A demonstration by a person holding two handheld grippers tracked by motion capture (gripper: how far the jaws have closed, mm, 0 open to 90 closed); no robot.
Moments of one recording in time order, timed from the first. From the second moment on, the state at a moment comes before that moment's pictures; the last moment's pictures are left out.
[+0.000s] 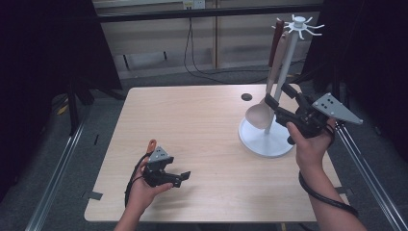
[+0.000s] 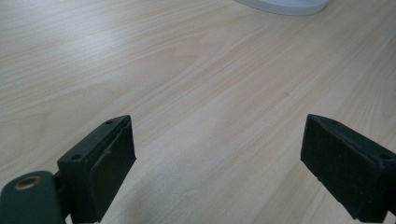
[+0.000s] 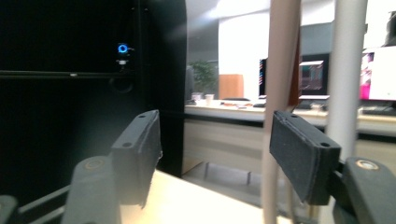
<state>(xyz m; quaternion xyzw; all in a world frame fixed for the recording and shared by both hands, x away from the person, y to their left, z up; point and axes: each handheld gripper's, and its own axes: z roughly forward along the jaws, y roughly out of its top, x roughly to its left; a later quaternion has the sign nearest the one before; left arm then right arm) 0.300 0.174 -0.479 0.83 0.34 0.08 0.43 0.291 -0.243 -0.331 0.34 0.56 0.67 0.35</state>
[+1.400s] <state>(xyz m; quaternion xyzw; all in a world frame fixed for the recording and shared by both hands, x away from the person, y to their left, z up) 0.304 0.193 -0.464 0.82 0.36 0.11 0.43 0.286 -0.201 -0.401 0.33 0.66 0.62 0.27</state>
